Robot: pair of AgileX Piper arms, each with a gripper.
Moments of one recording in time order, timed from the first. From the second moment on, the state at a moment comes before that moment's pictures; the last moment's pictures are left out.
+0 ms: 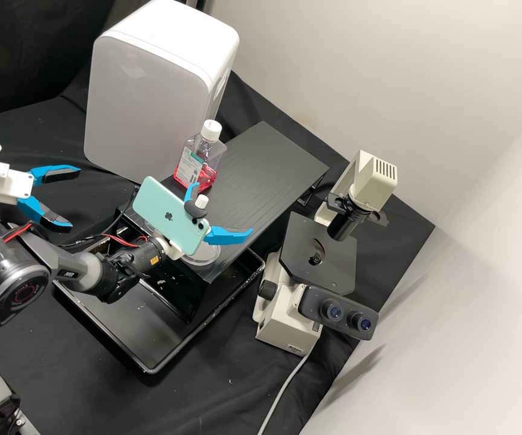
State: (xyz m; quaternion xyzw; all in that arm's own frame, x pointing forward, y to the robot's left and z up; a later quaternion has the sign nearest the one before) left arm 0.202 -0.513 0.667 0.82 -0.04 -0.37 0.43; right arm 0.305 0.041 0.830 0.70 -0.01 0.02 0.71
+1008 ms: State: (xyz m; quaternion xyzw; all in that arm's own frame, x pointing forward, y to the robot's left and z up) left arm 0.202 -0.513 0.667 0.82 -0.04 -0.37 0.43; right arm 0.291 0.052 0.830 0.70 0.00 0.04 0.71
